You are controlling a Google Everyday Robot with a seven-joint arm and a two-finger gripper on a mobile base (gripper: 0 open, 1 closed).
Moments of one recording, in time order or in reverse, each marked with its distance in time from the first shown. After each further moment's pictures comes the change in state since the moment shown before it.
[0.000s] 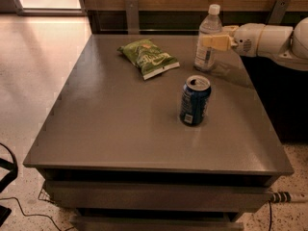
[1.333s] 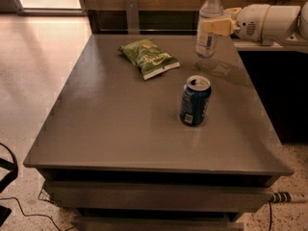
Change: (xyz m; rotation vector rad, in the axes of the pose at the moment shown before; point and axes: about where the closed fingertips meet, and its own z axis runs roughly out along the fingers) arm -0.049 0.006 -0.004 0.010 0.003 -0.069
